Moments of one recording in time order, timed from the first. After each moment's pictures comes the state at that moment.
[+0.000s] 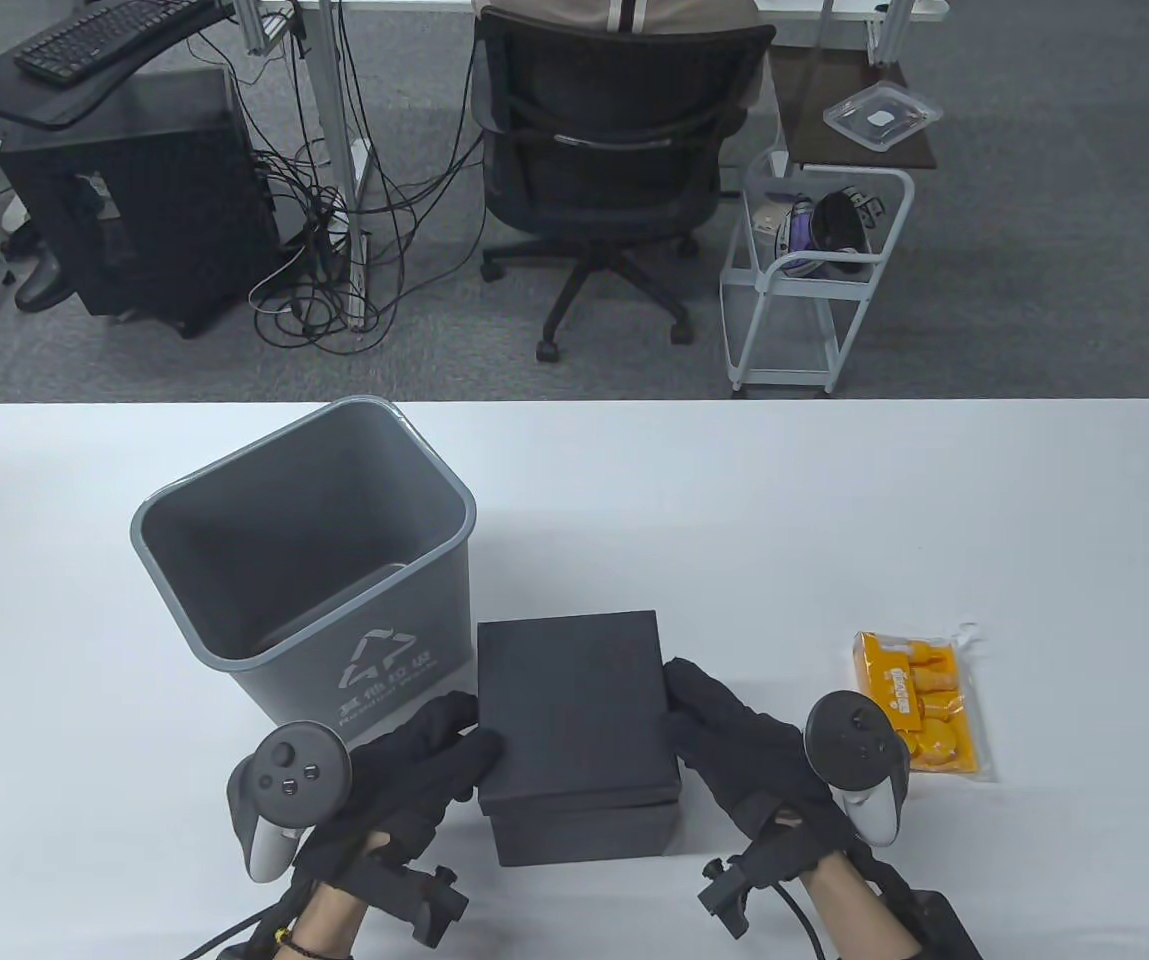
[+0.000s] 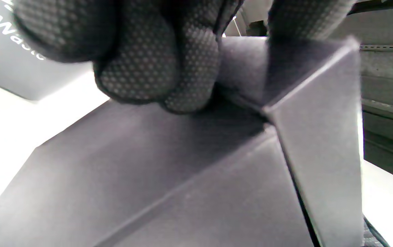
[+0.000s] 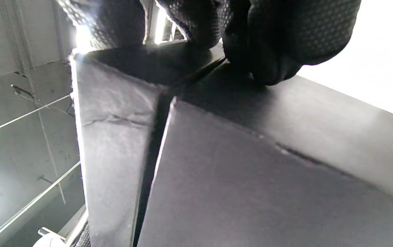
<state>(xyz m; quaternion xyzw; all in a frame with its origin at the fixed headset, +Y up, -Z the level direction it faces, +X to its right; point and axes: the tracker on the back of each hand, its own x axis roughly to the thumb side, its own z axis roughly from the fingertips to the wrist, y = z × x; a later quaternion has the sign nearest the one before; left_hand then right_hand) -0.196 -0.695 -0.238 0.02 -0.15 0.51 0.85 0.150 -0.706 -0.267 0.16 0.03 0.80 0.57</state>
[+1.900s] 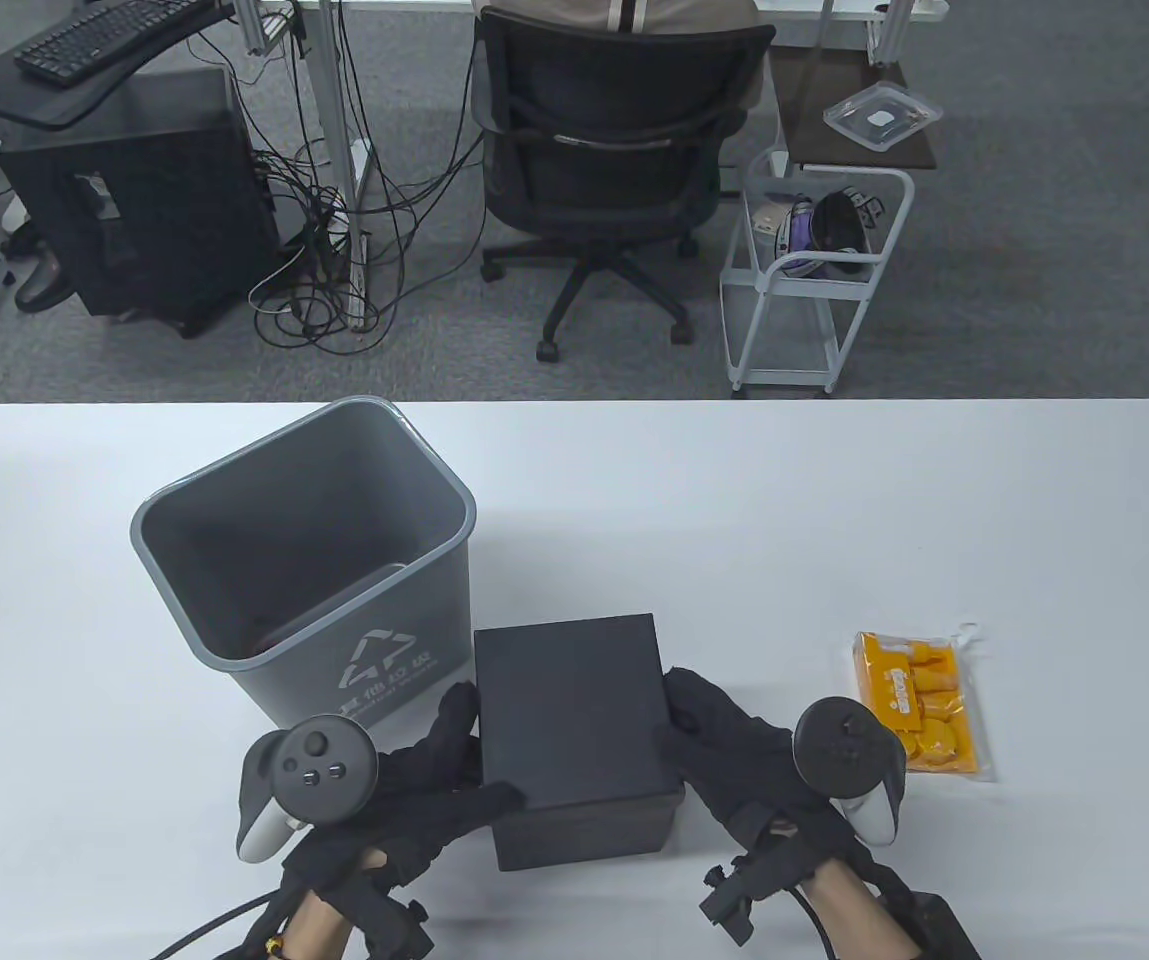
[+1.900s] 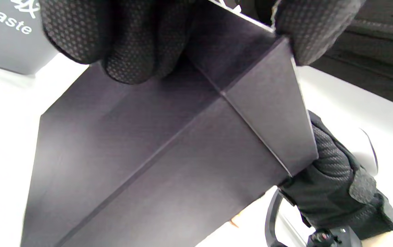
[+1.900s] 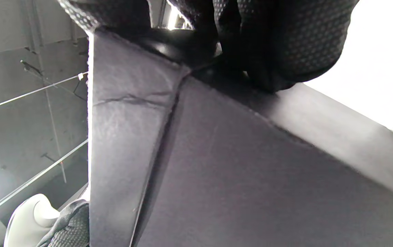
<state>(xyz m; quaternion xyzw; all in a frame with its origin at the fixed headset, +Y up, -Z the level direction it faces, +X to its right) -0.187 -0.684 -0.234 -0.06 -0.24 0.43 0.87 0.144 -0.703 -0.263 0.18 0.02 0.82 0.54</state>
